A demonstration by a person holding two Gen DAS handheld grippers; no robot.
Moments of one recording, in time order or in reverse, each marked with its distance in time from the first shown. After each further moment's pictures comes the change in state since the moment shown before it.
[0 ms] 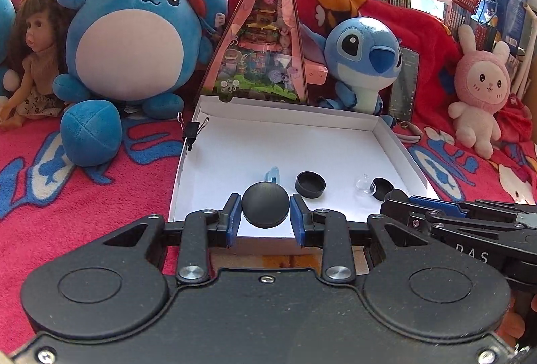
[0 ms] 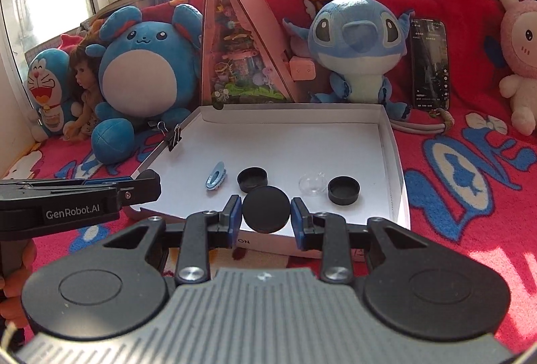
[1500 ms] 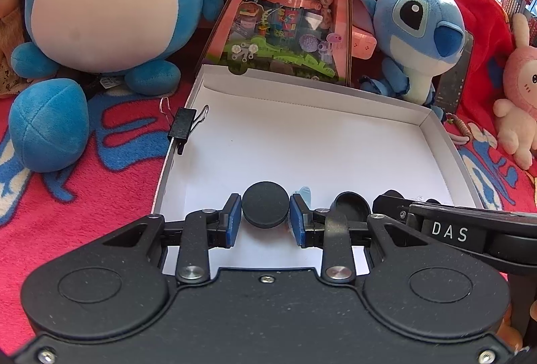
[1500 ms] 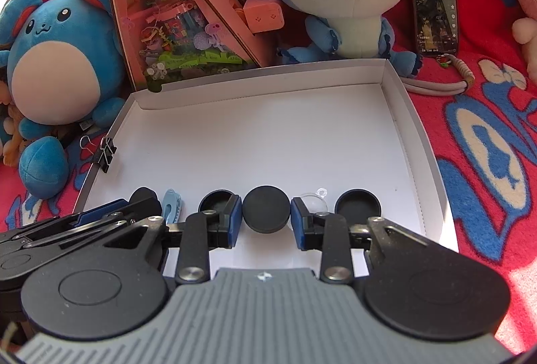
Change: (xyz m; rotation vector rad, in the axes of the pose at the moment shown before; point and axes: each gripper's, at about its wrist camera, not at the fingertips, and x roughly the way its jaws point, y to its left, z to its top) left arm 0.102 0.010 0.036 -0.073 0.170 0.046; right arm 0.105 -0.011 0.048 0.169 0.248 -0.124
